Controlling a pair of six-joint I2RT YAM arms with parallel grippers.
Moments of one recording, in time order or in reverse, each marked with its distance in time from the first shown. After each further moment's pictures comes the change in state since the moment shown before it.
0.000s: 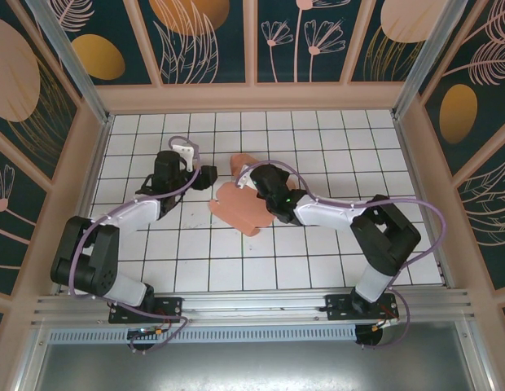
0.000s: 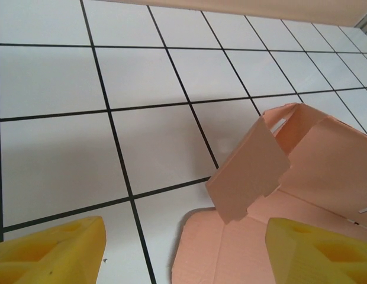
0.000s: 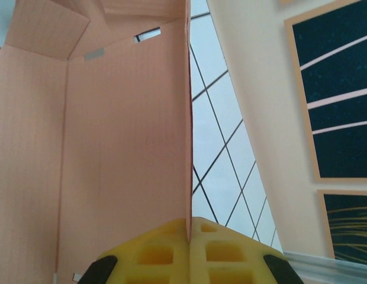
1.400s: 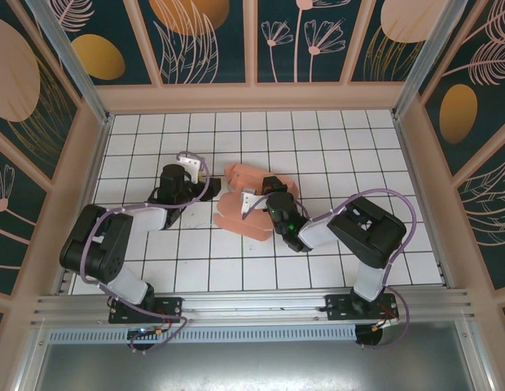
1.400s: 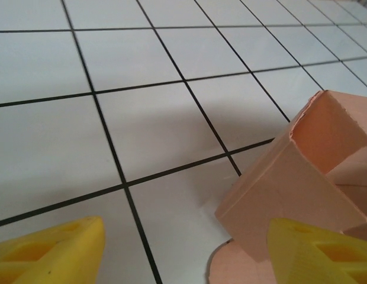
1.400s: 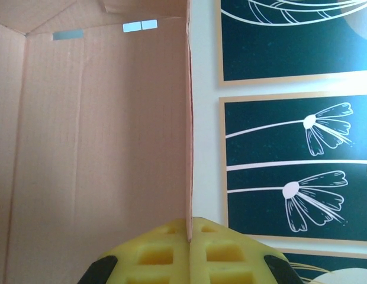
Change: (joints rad) left arm -0.023 0.130 -0.120 0.276 0.018 0.096; right arm 0.025 0.113 -0.356 0.887 -0.027 -0.566
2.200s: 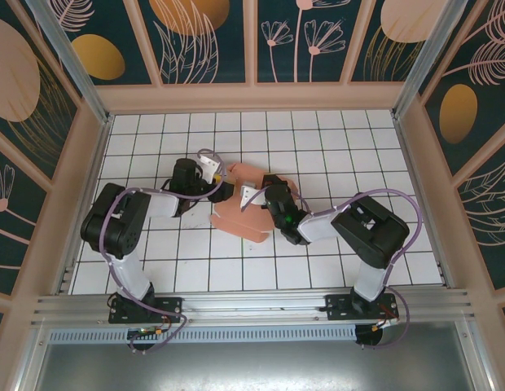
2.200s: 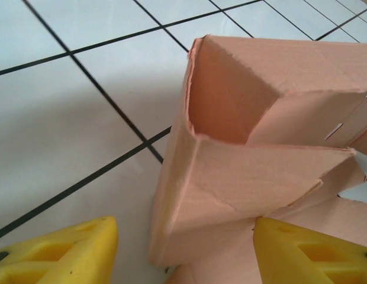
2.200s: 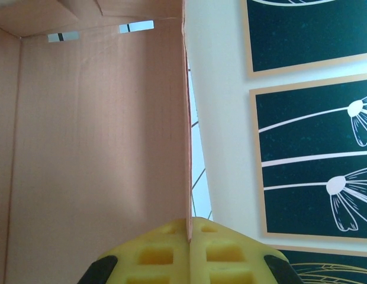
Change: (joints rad) left arm -0.032 0.229 0.166 -0.029 0.267 0.134; right arm -0.029 -0.018 0.074 -0.209 -0.045 0.167
